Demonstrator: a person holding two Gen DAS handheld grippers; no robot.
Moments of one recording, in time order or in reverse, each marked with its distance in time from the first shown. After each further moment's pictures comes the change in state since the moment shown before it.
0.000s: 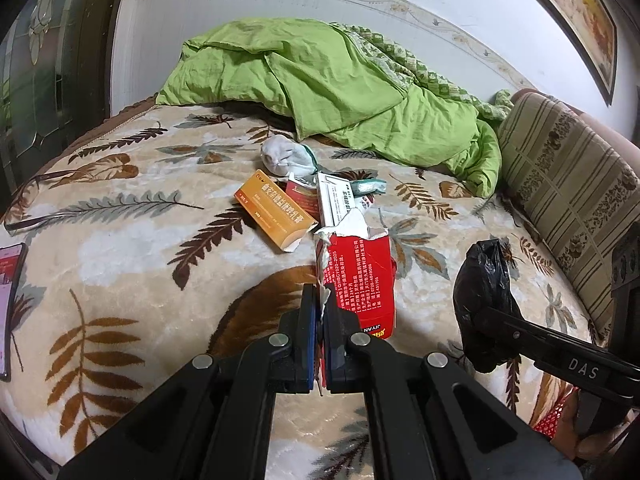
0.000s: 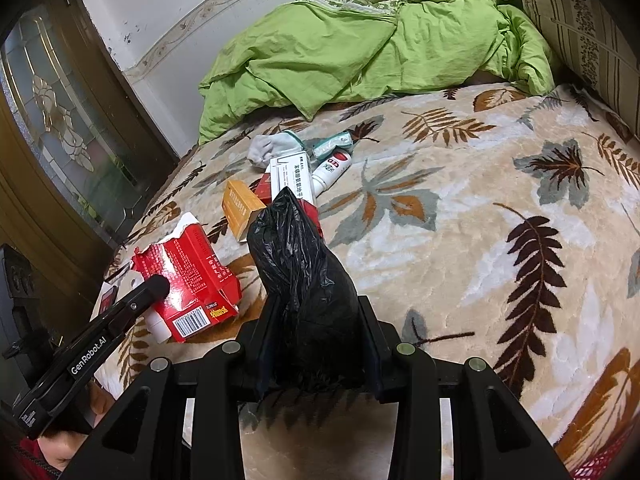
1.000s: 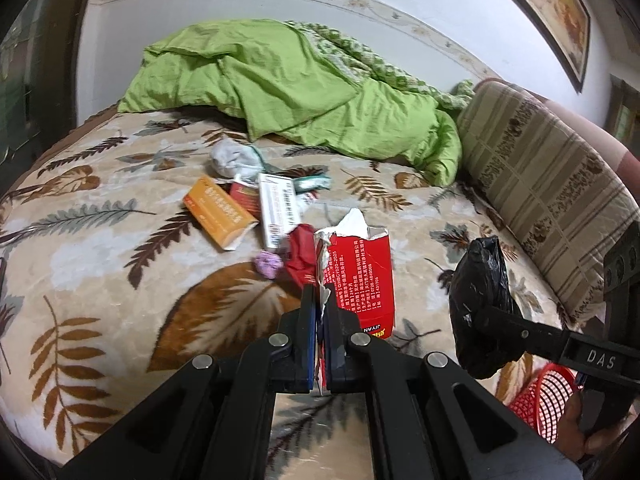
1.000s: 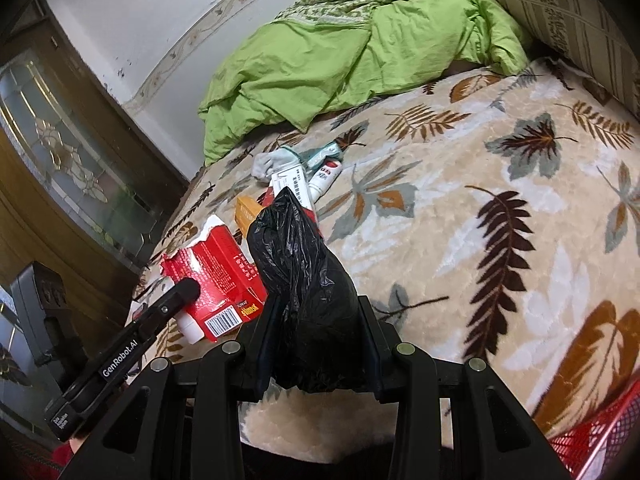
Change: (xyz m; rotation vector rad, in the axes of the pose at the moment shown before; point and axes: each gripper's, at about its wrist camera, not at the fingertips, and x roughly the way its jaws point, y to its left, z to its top) left arm -0.020 -0.049 0.000 0.063 0.022 -0.119; right arm -0.057 -0.020 -0.010 0.136 -0.027 0.056
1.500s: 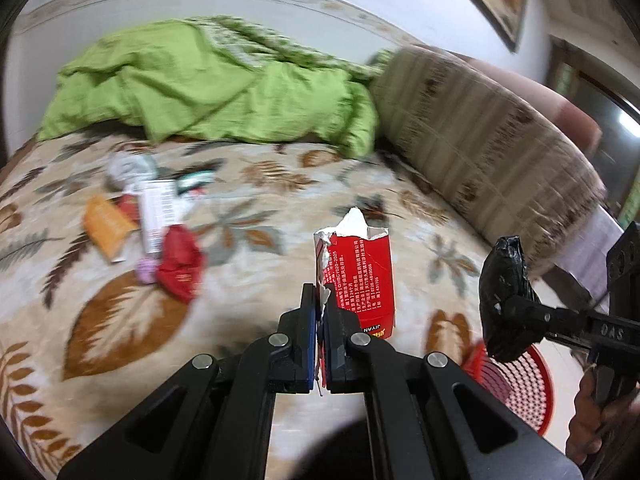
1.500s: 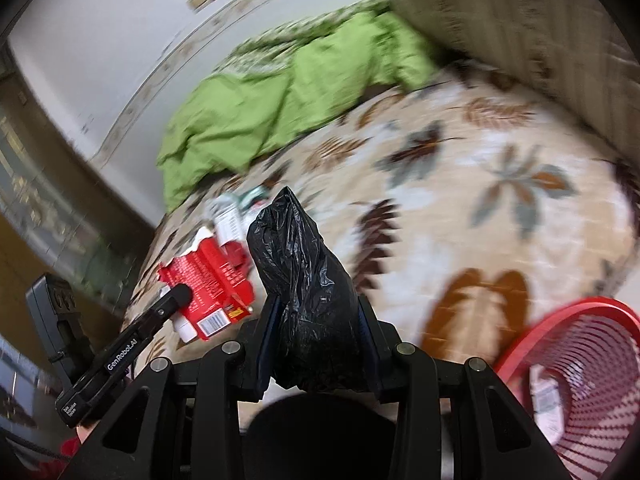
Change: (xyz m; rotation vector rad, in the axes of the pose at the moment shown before) left arm 0.007 -0.099 -0.004 0.168 0.071 -0.220; right arm -0.121 -0.077 -0.023 0.184 -0.128 -0.149
